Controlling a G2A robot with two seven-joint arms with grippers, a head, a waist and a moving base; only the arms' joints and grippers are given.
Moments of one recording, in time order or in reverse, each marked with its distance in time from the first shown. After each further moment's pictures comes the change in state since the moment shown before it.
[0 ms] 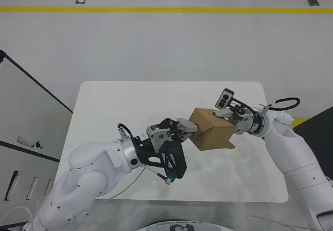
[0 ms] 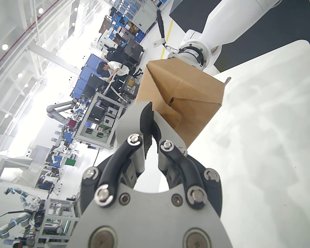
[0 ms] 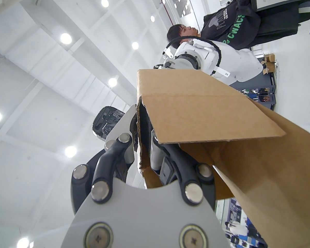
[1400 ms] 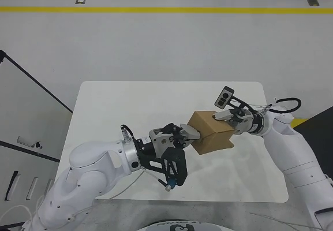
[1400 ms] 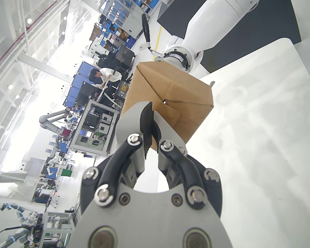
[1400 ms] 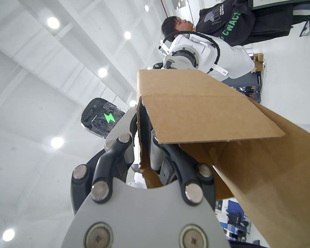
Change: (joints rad) left arm -0.020 0.009 0.017 0.001 0.010 -0.073 0.028; right arm 0.023 -0.013 0.002 0.010 -0.058 -0.058 0.054
